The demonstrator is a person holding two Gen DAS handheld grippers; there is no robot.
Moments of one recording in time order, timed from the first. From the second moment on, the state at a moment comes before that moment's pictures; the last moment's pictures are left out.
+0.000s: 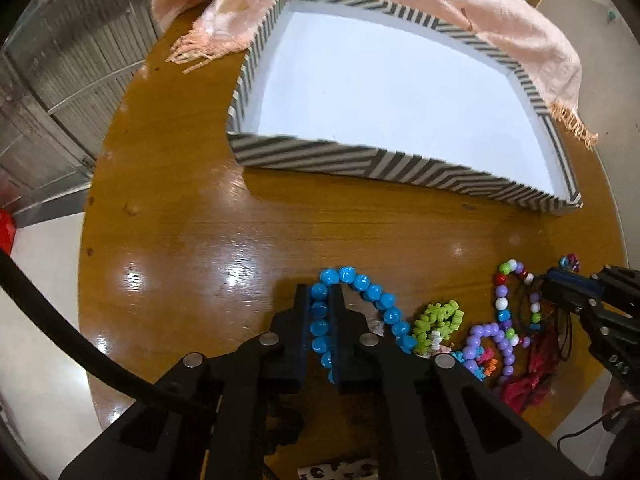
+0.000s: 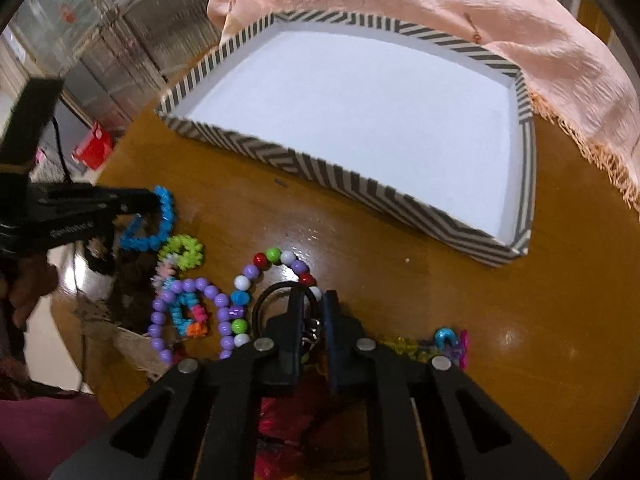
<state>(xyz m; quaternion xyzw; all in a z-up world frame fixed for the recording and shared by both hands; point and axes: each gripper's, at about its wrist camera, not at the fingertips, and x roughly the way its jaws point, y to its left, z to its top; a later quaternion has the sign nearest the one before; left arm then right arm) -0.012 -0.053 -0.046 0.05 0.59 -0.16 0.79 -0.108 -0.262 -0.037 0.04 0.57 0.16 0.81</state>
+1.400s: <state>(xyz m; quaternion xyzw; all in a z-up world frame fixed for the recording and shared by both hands) 0.098 -0.058 -0.037 0.01 0.58 -0.10 0.81 0.033 -0.236 -0.058 0.09 0.56 0.16 0.81</state>
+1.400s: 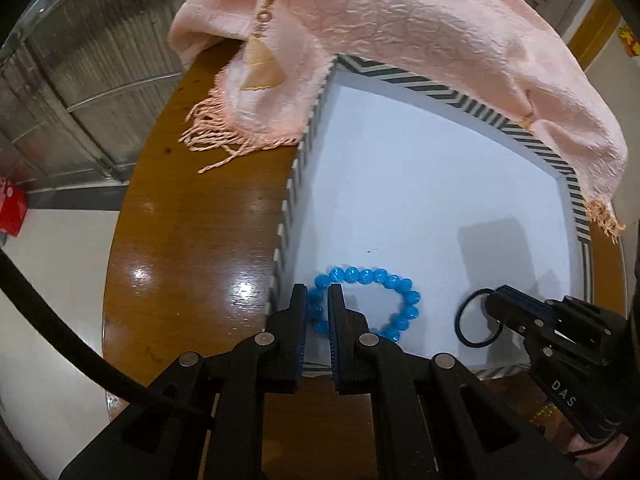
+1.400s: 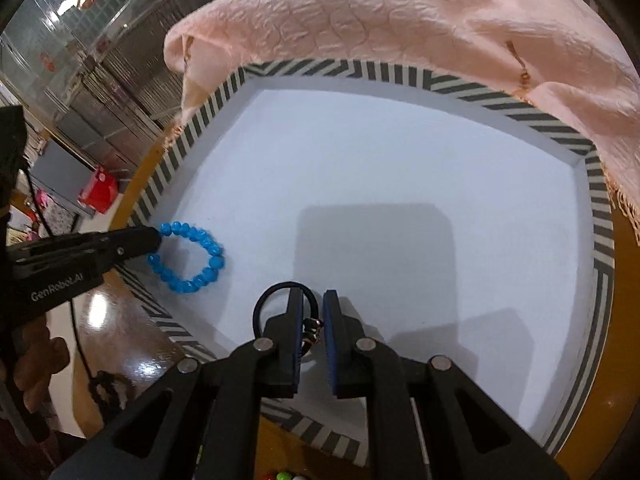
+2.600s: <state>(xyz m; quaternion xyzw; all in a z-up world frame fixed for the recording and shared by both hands) -0.002 -0.041 0.022 0.07 0.51 -0.10 0.85 -0.078 -0.269 0.016 0.07 0.49 0.08 0.87</state>
